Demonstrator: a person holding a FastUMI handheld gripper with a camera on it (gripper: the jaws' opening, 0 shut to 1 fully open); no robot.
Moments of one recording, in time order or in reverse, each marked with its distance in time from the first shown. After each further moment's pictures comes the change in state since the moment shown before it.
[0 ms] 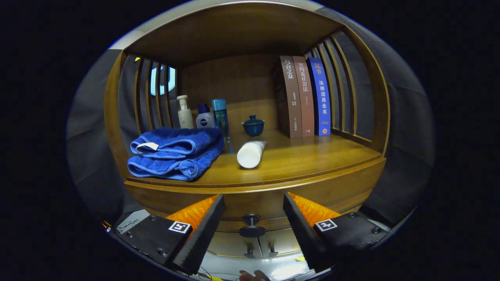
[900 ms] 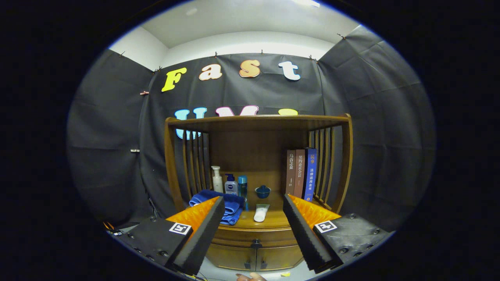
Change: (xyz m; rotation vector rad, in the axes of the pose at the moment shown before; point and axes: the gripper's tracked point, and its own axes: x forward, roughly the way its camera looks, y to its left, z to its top) arm -0.205 0.038 0.192 -0.104 -0.294 0.071
